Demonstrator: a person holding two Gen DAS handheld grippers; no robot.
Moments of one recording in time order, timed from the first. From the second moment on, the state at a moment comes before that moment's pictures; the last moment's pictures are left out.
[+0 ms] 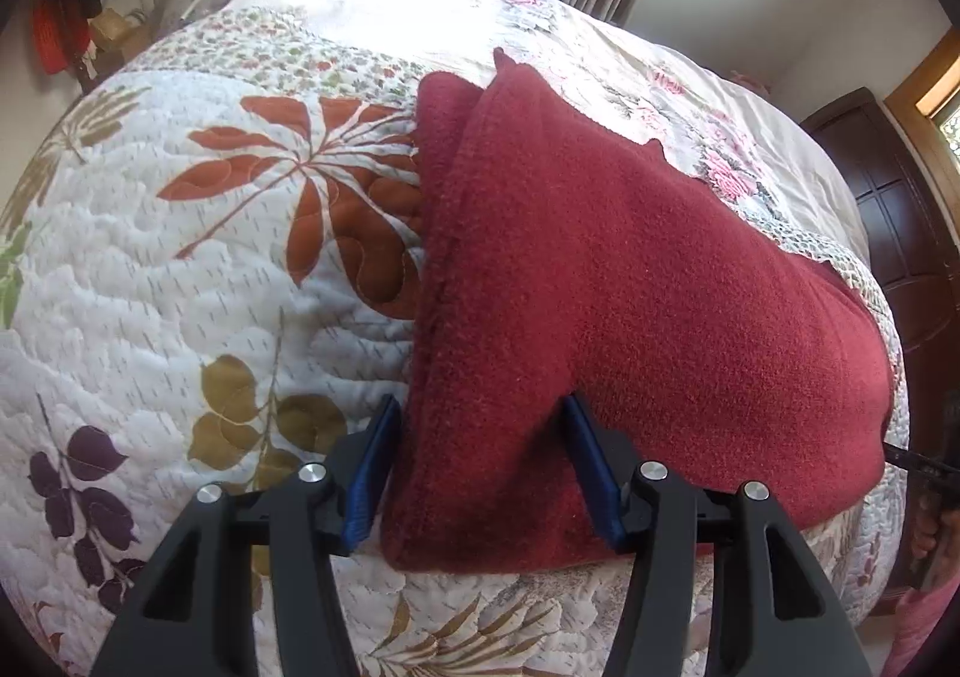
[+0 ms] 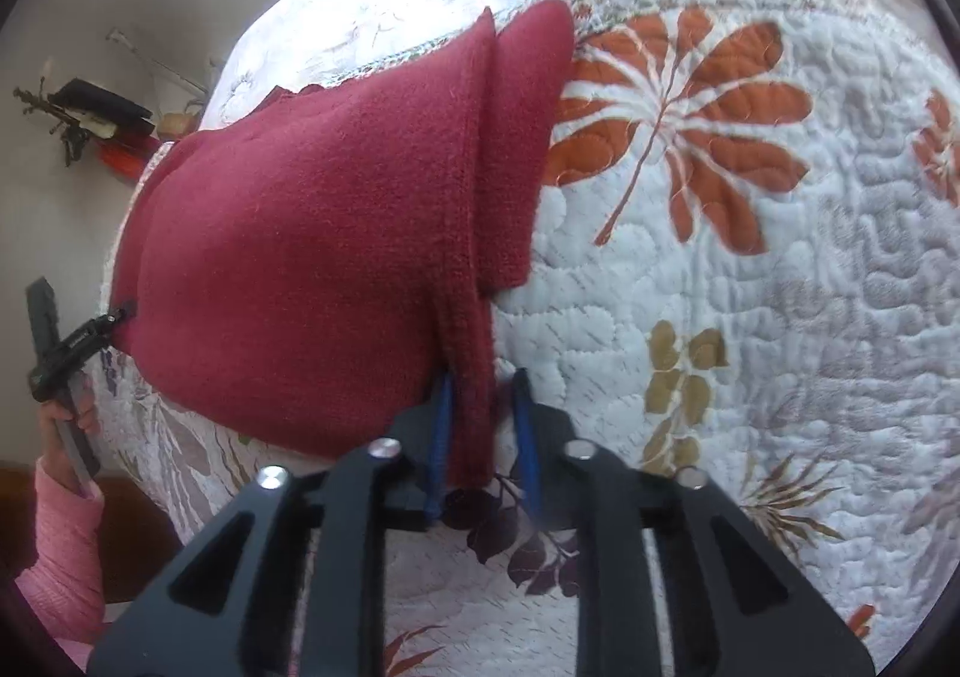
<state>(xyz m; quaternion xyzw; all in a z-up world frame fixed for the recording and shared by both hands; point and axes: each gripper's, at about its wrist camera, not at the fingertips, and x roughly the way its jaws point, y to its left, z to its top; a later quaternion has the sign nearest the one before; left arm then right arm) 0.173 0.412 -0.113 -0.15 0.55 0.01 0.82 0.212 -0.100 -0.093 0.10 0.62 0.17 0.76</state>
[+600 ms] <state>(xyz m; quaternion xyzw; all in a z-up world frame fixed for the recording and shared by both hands) 0.243 0.325 -0.078 -0.13 0.53 -0.06 0.83 0.281 -0.107 -0.087 0.15 0.64 0.16 0.73</state>
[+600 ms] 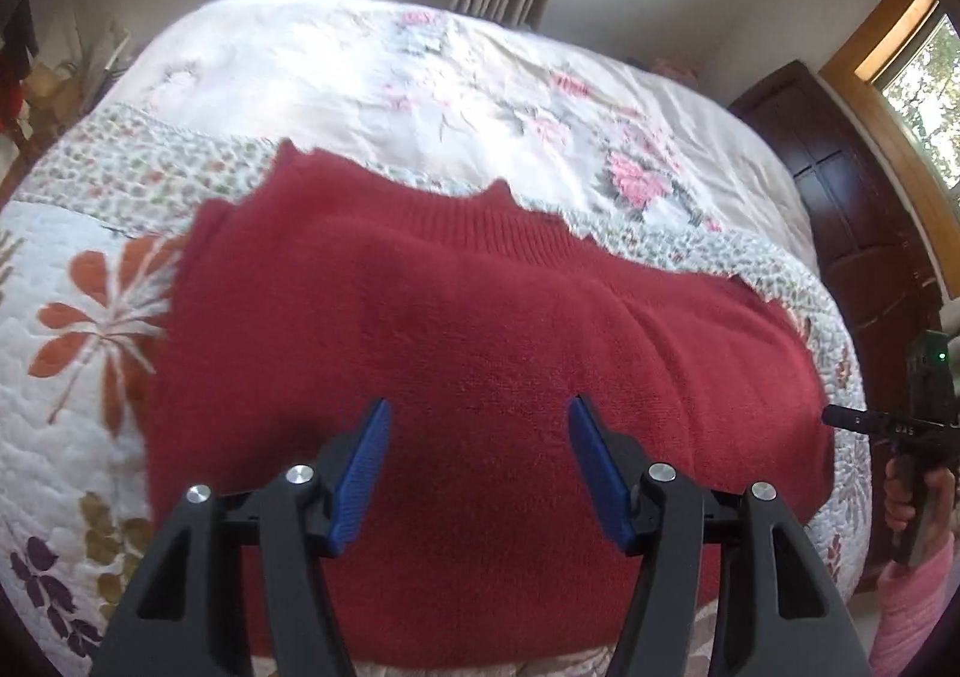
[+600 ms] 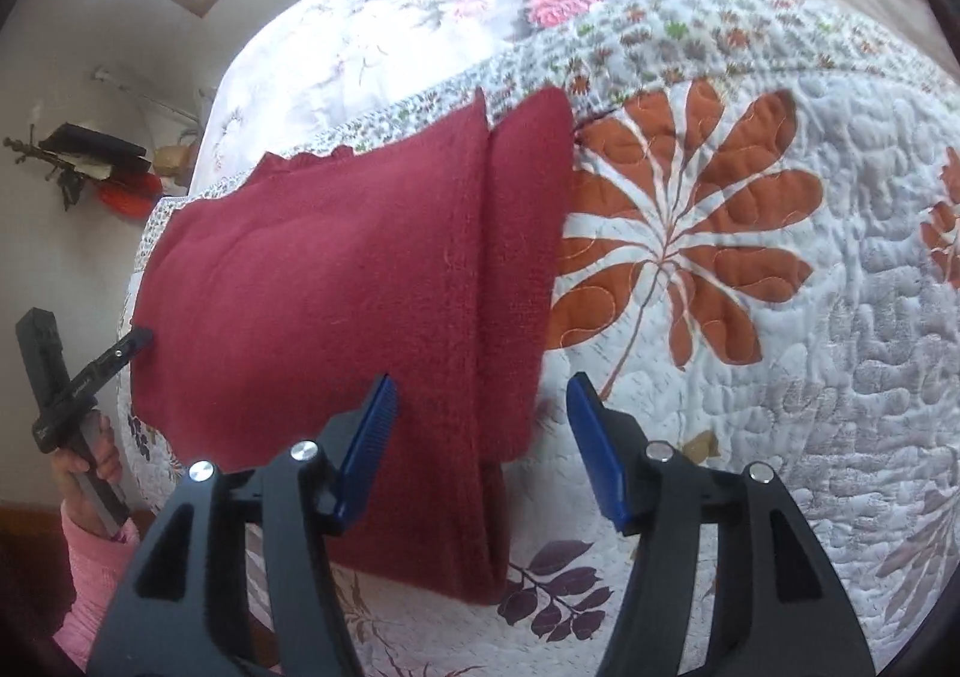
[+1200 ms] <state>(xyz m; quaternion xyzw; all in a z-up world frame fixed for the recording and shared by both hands) 0.259 0.325 -0.116 -0.14 0.56 -0.07 0.81 0.288 -0.085 -0.105 0.15 0.65 0.18 0.72</state>
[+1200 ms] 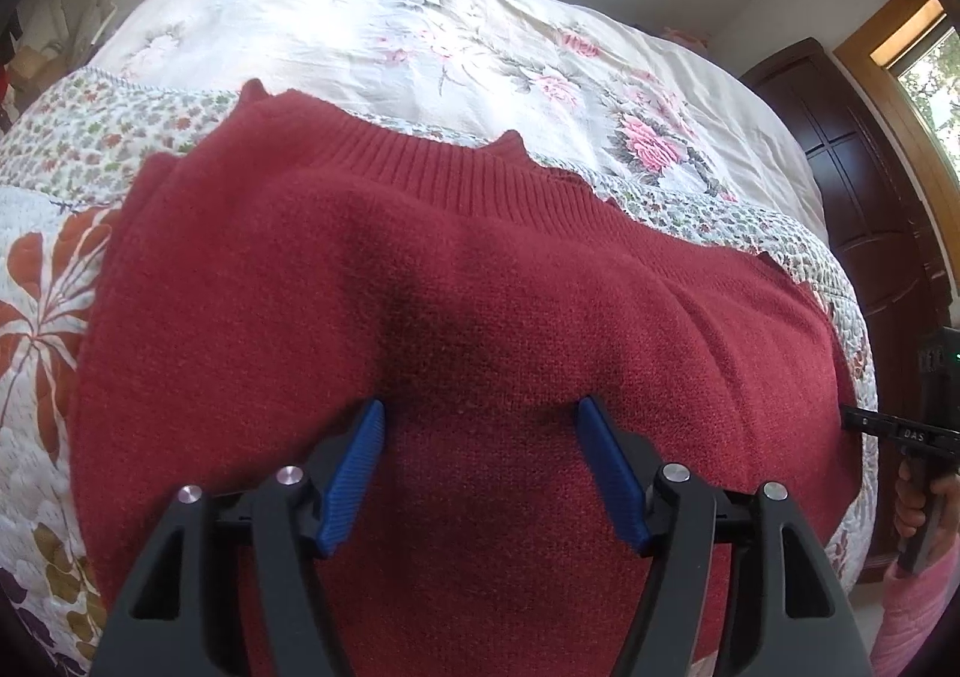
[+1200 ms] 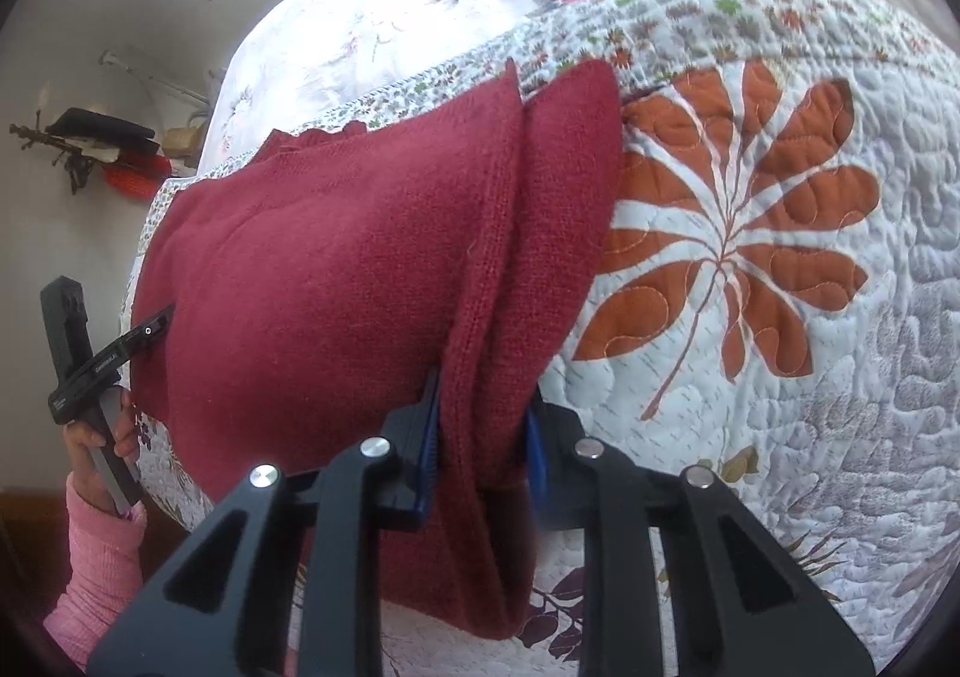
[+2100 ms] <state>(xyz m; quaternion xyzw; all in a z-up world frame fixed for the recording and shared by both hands) 0.210 0.380 -0.062 -0.15 0.52 -0.09 0.84 0.311 0.013 0.016 0.12 0.61 0.25 0.75</state>
